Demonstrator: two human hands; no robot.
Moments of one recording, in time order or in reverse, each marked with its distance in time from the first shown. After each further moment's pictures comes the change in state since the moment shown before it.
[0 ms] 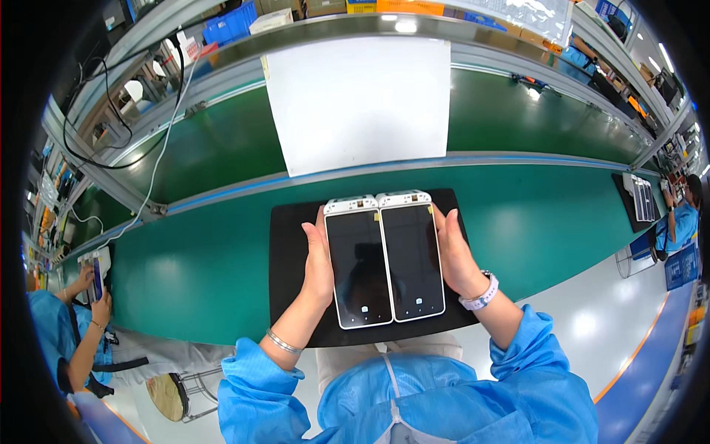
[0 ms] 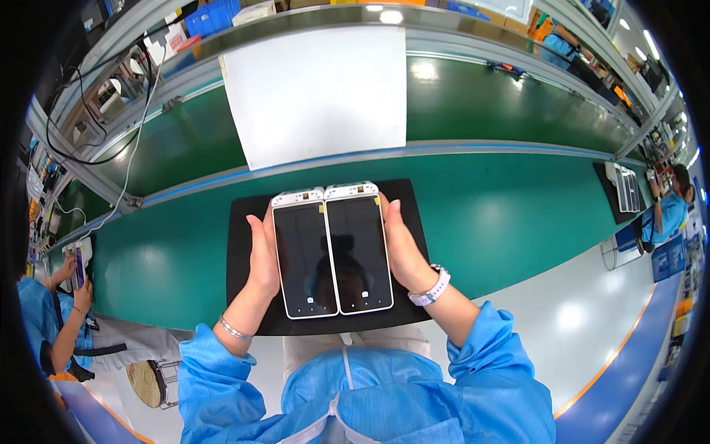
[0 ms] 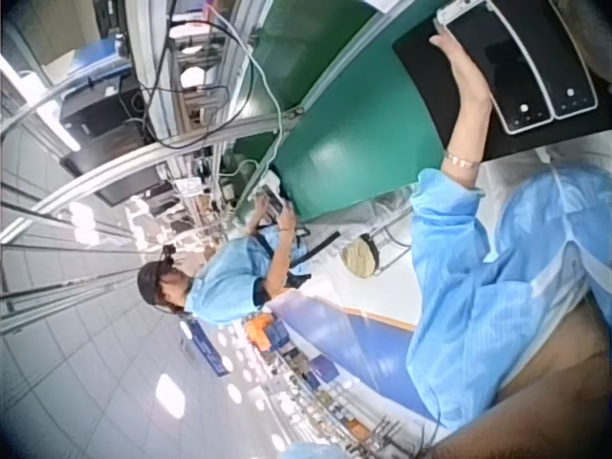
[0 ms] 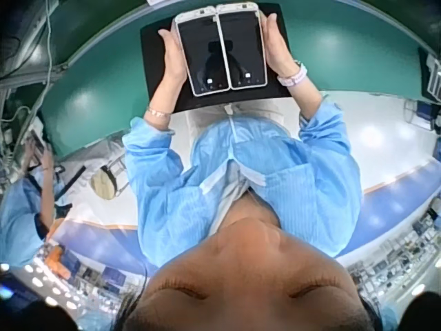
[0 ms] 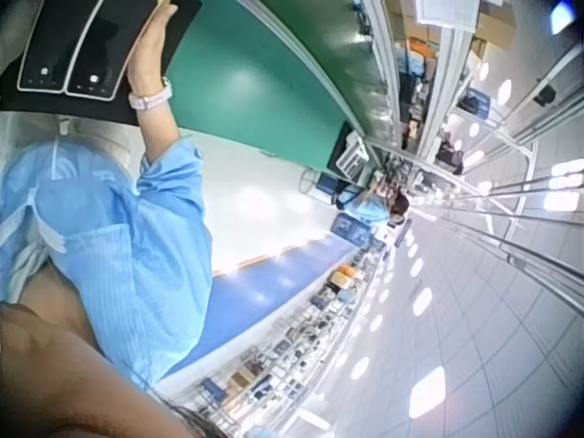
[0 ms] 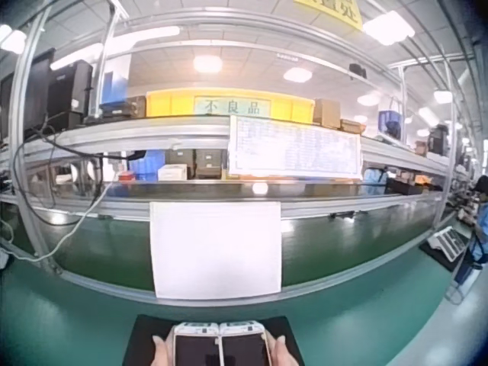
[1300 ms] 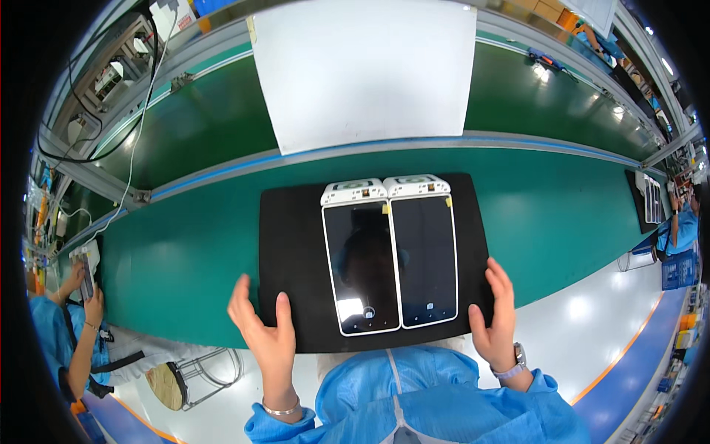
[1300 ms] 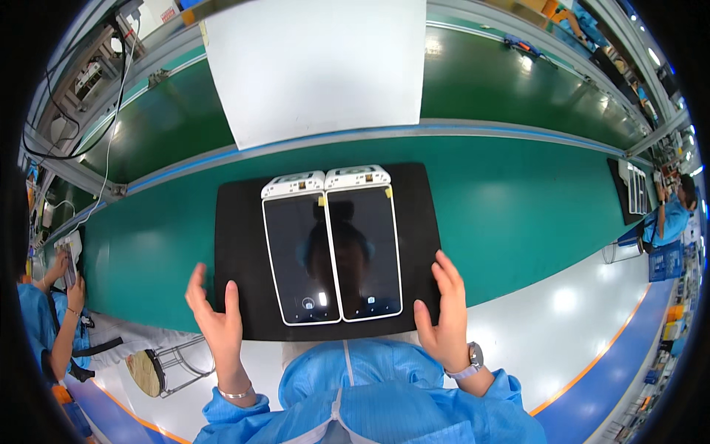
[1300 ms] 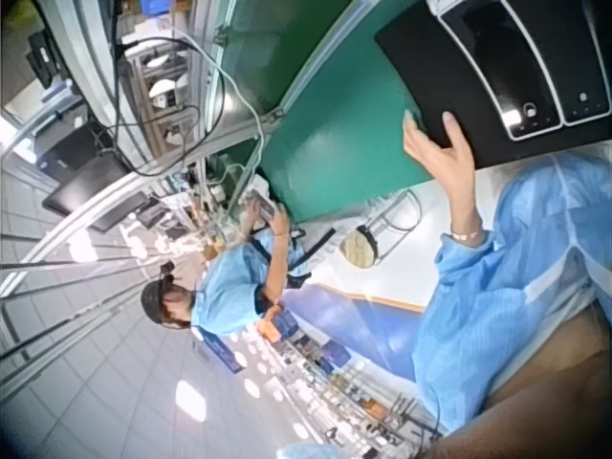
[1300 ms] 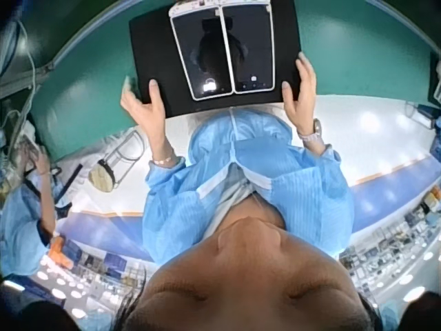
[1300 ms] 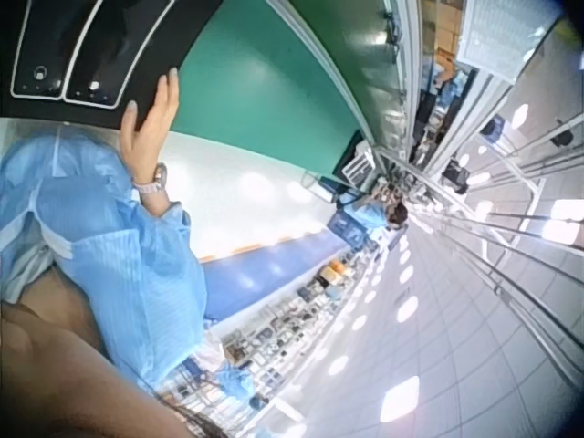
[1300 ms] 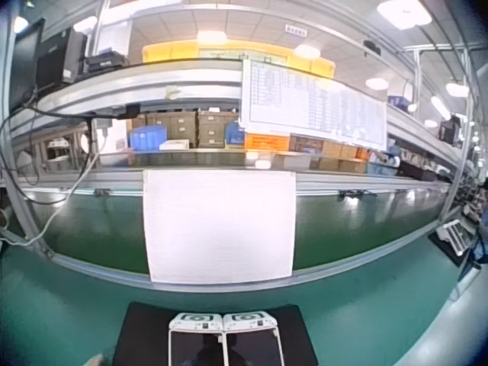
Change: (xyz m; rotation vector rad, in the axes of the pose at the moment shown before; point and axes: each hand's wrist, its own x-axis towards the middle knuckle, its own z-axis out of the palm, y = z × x) left_hand -0.104 0.030 -0.029 1.304 0.653 0.141; right_hand -0.116 0.009 -0.016 -1.129 0.308 -0.237
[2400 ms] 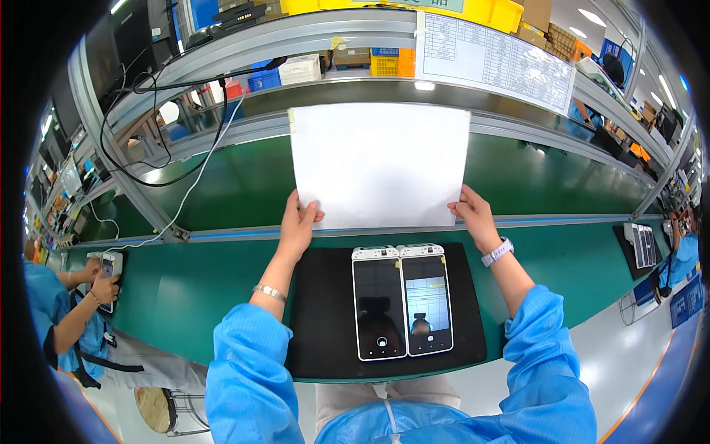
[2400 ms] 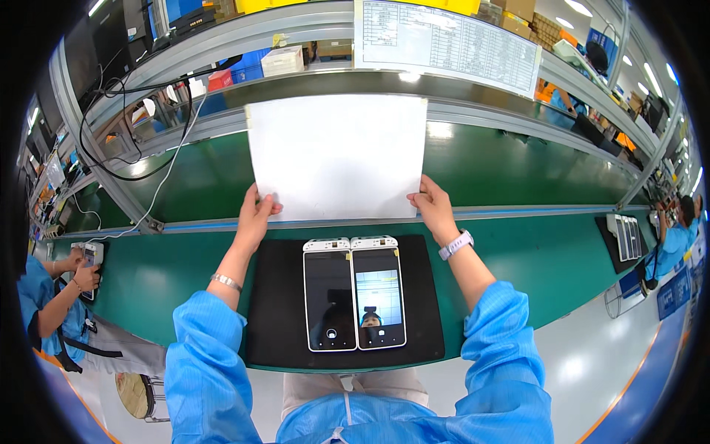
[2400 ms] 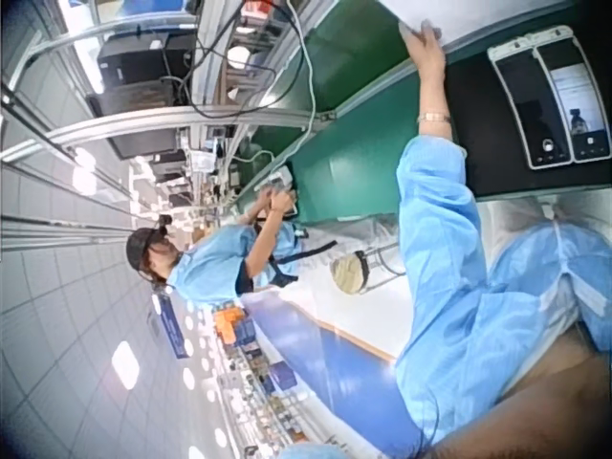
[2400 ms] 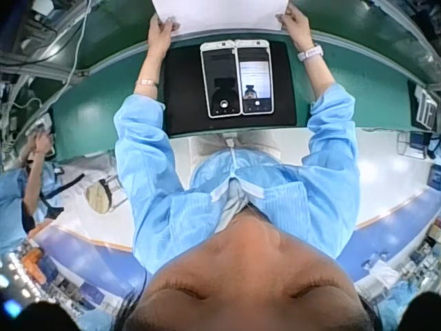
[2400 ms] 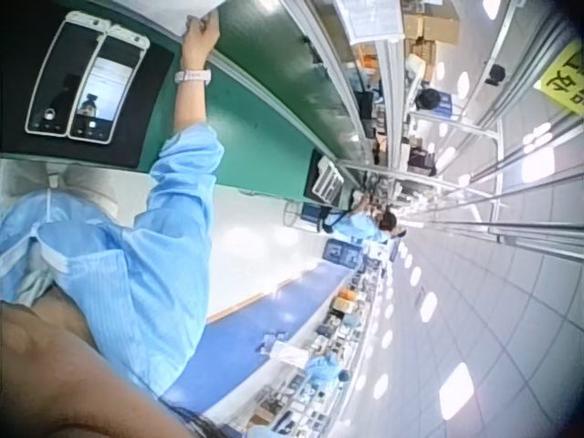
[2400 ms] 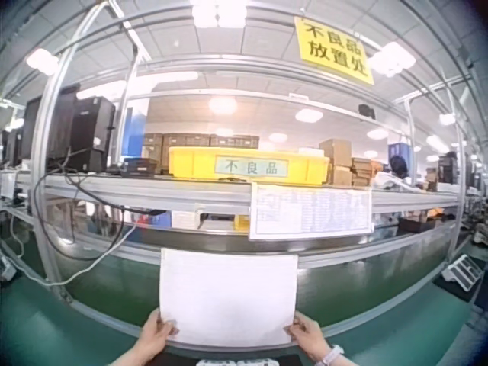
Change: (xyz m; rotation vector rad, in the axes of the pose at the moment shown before) left_hand 0.216 0.009 0.106 -0.800 -0.276 0.138; right_hand 0.259 0.079 0.021 0.644 0.004 0.143
